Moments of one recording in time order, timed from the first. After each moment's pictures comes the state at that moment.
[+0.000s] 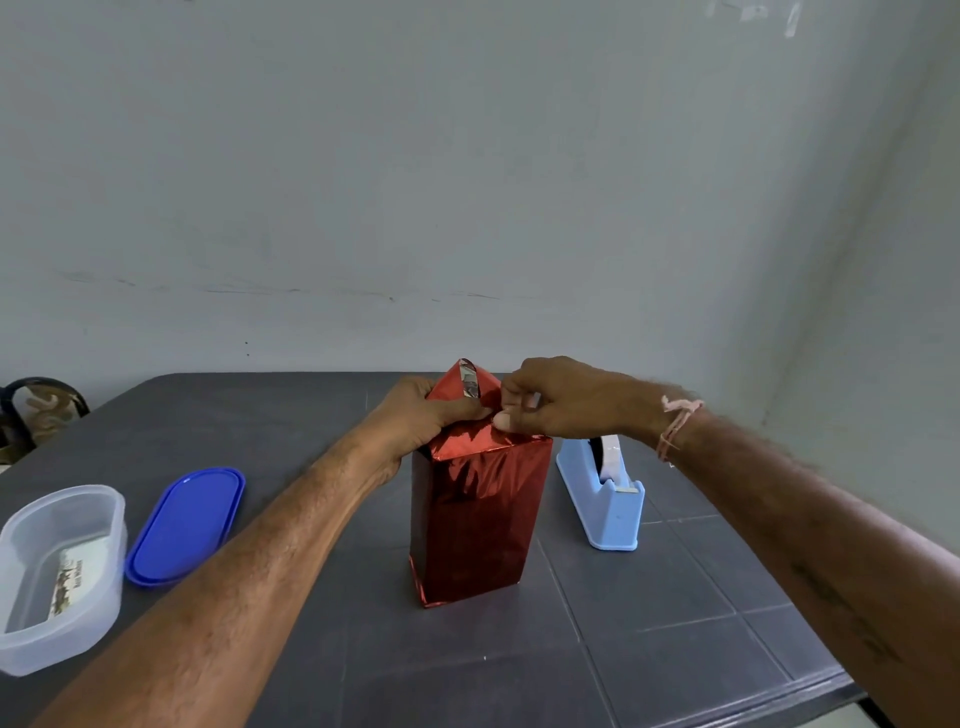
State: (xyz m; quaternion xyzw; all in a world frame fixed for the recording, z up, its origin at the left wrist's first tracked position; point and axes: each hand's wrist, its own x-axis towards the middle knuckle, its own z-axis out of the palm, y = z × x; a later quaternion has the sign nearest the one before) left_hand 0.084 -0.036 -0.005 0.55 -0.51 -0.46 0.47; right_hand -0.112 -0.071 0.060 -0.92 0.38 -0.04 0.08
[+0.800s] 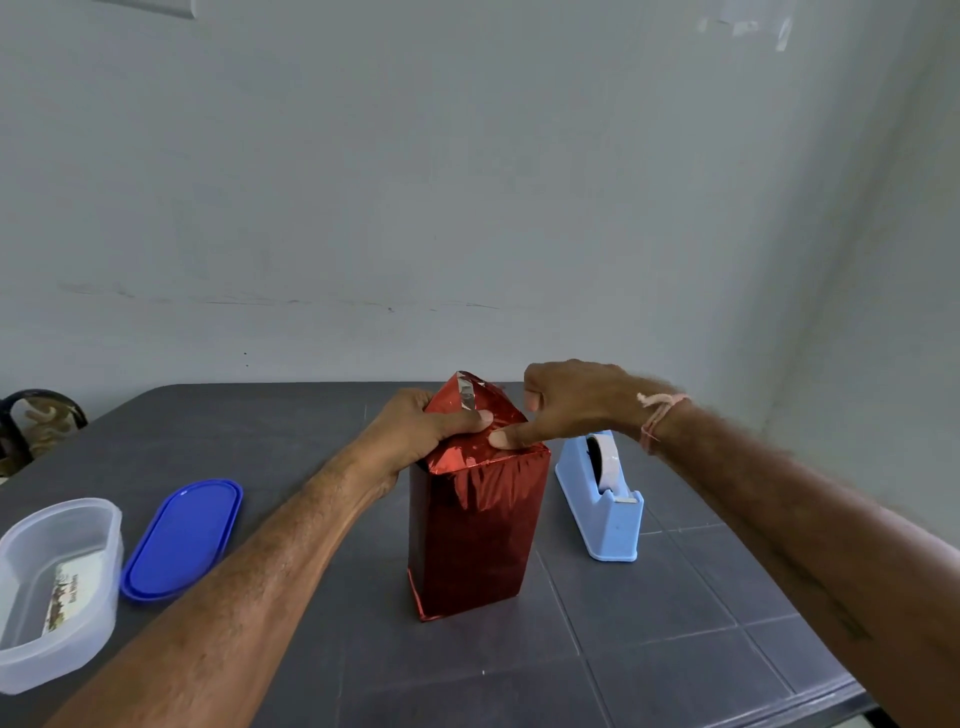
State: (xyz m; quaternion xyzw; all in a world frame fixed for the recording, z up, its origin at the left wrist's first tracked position) left_hand 0.083 -0.028 0.000 0.56 -0.52 -0.45 0.47; right_hand -0.110 -0.076 0.068 -0.86 0.52 0.01 0.02
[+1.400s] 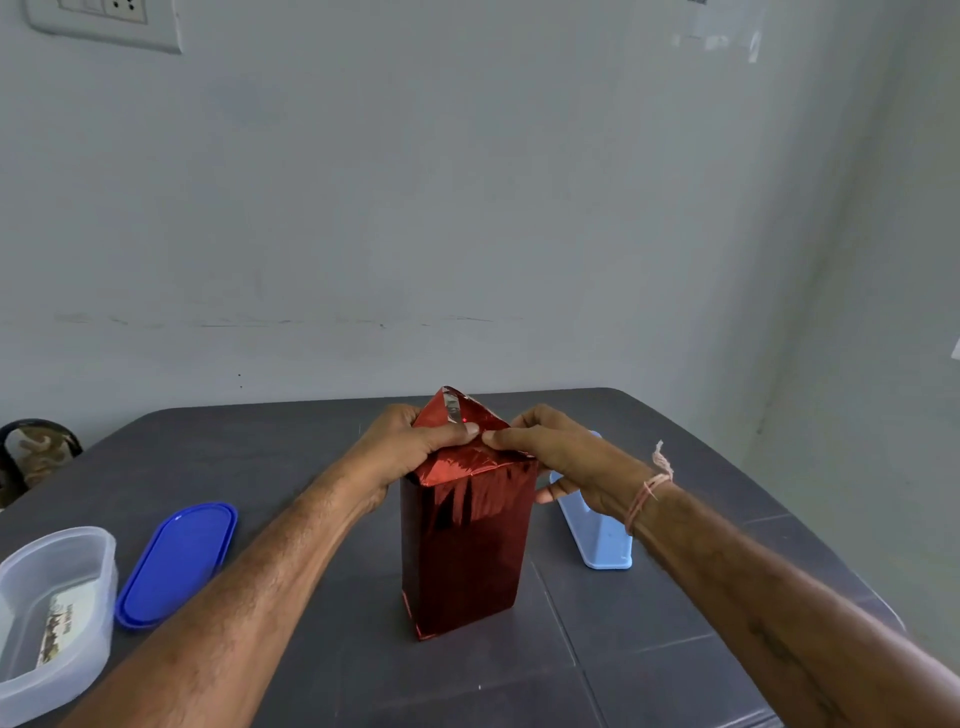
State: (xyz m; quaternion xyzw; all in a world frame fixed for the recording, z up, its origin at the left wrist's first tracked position) left_hand 0.082 -0.030 0.000 0.57 -0.52 -0.44 0.46; right_hand -0.118 -0.064 0.010 -0.66 0.52 -0.27 0.46
